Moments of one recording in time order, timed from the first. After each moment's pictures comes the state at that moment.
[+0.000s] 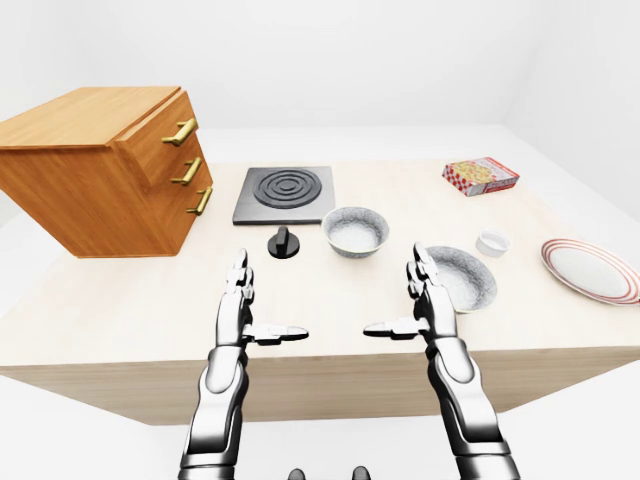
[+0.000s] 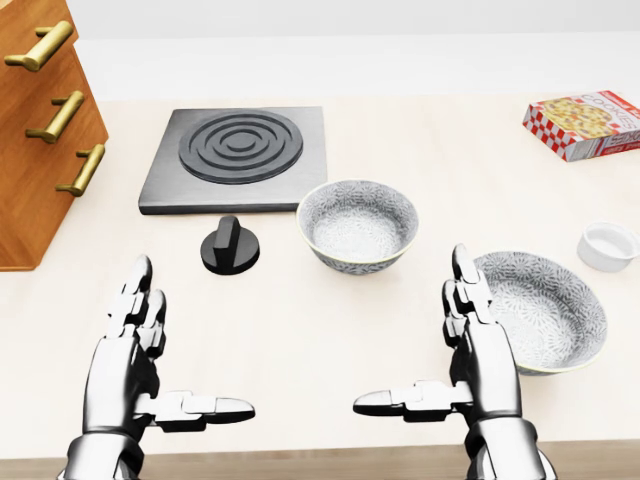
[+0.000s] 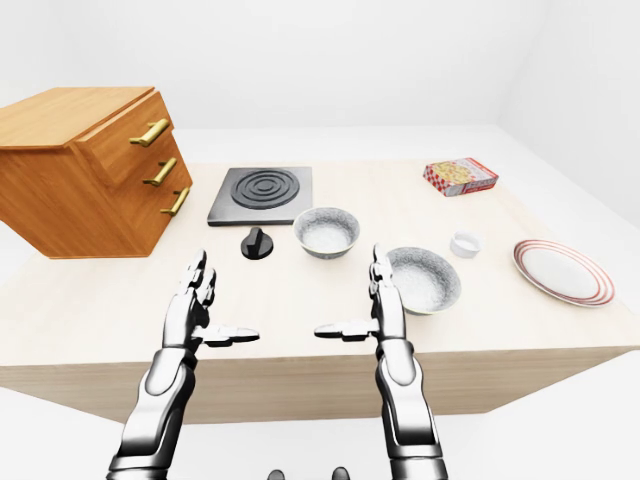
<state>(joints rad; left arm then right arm) 0.00 0.01 0.02 -0.01 -0.01 0.01 -0.02 0.00 -0.01 -0.02 -0.03 0.00 0.03 0.01</state>
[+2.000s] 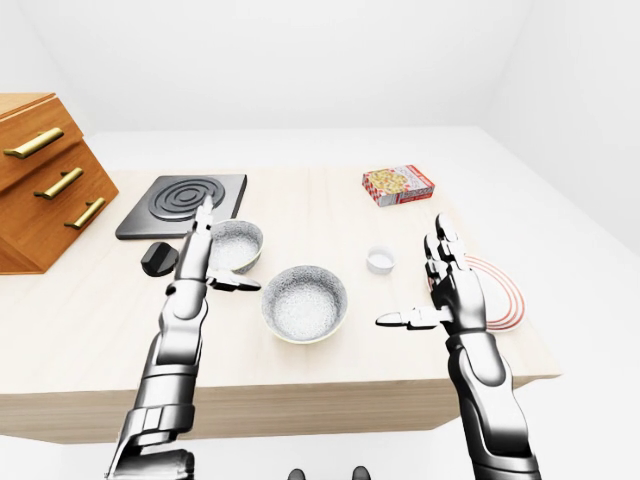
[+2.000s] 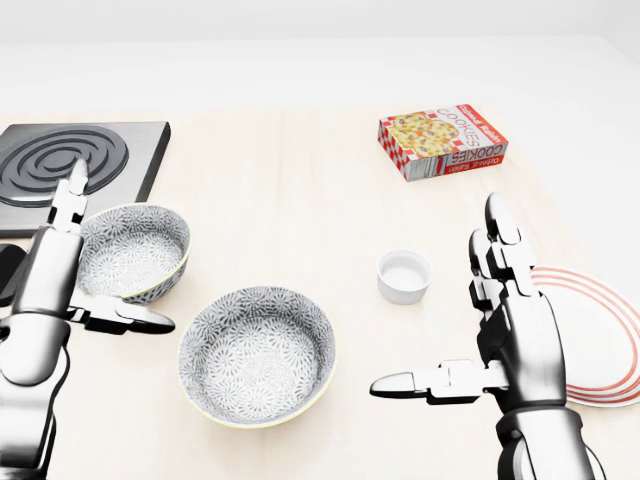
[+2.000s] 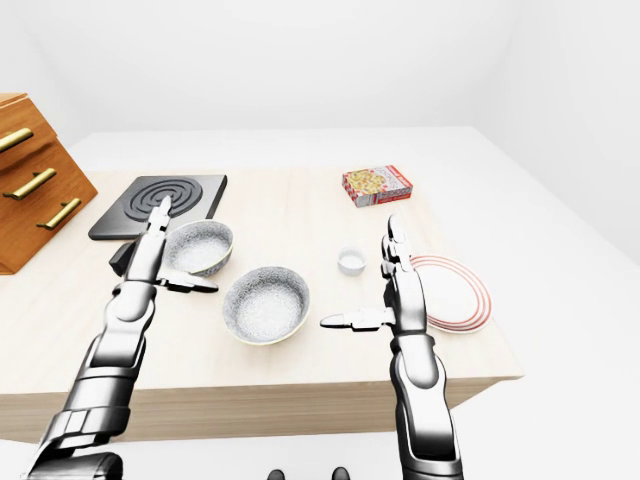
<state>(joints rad) -0.39 0.27 0.14 0.29 0.35 0.01 -0.02 0.03 -0.02 -0.05 -0.32 0.00 0.09 0.06</state>
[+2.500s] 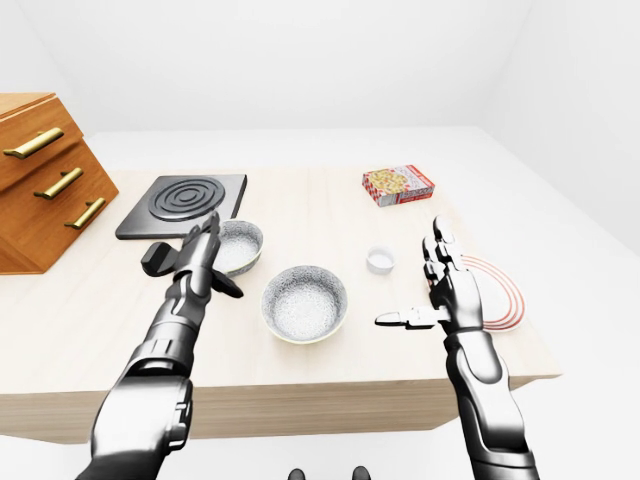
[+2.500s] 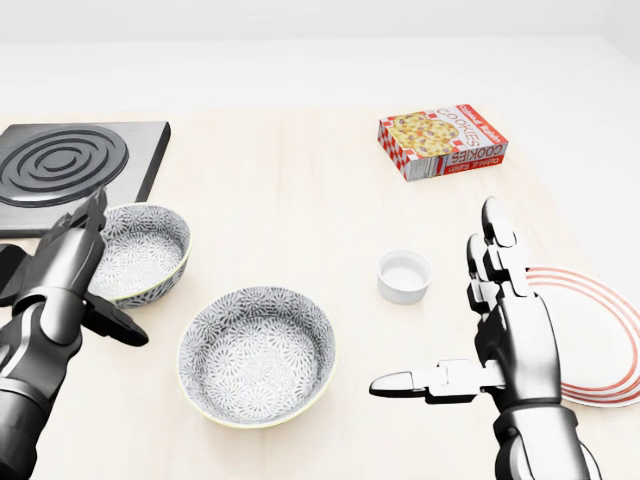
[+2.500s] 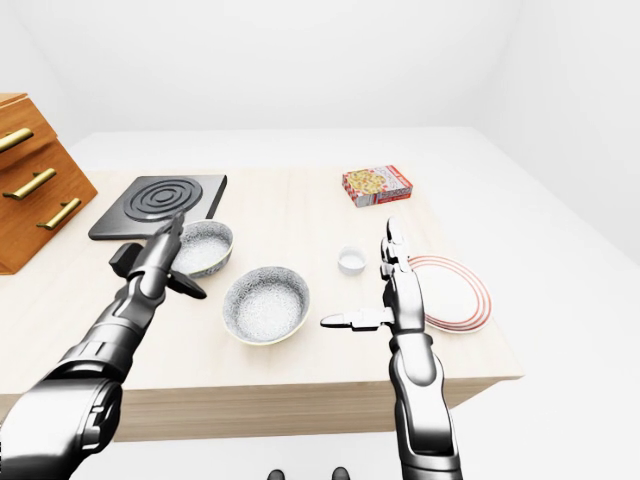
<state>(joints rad) -0.78 0.38 0.04 1.11 0.70 -0.09 0.13 0.02 -0.02 -0.06 -0.28 0.00 0.09 0.06</state>
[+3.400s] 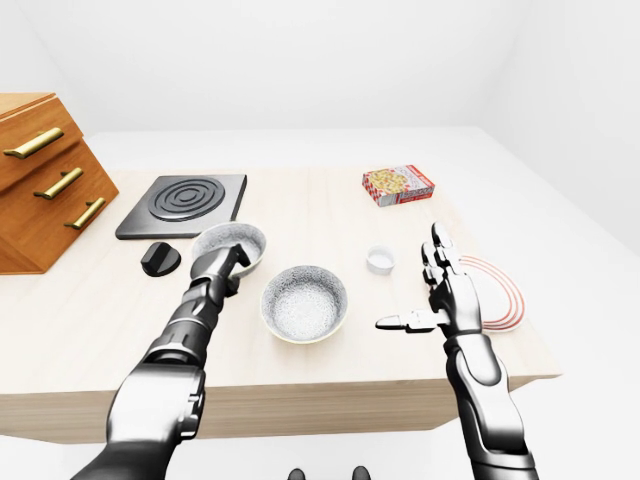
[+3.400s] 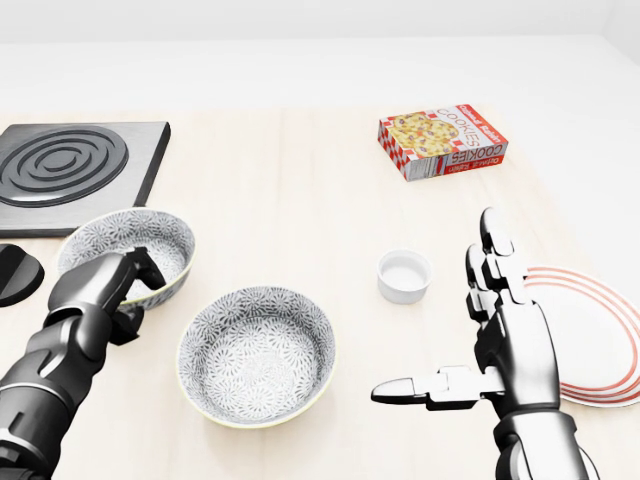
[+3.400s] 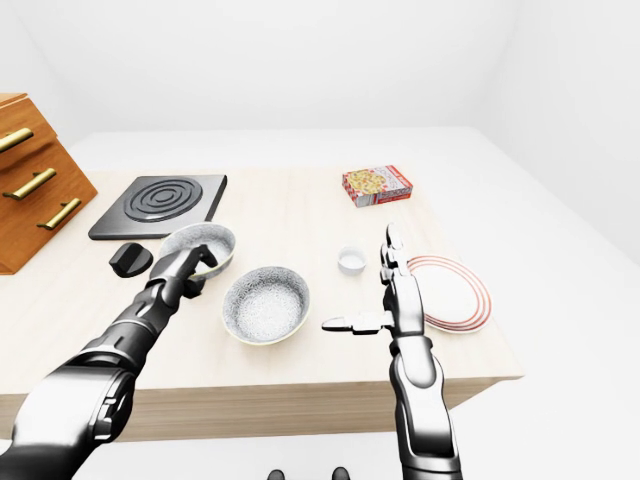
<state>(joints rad) -0.85 0.32 -0.01 1.32 0.90 -0.09 0.17 0.03 -0.03 -0.06 -0.26 0.01 0.09 0.06</state>
